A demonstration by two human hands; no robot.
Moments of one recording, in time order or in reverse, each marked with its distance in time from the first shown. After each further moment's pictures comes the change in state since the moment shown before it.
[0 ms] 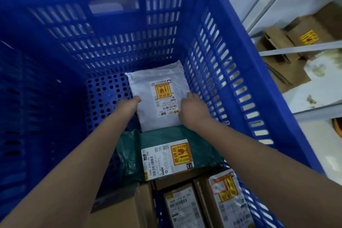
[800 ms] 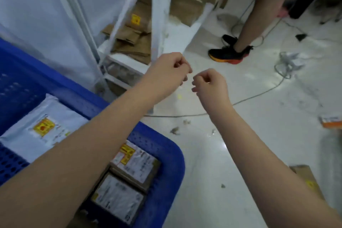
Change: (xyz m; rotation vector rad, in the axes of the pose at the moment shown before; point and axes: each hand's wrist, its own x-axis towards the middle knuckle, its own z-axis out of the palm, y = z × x) left_hand -0.370 0.053 0.244 0.522 -0.805 1.158; right_hand -0.343 0.197 -0.033 1.315 0.952 0.876
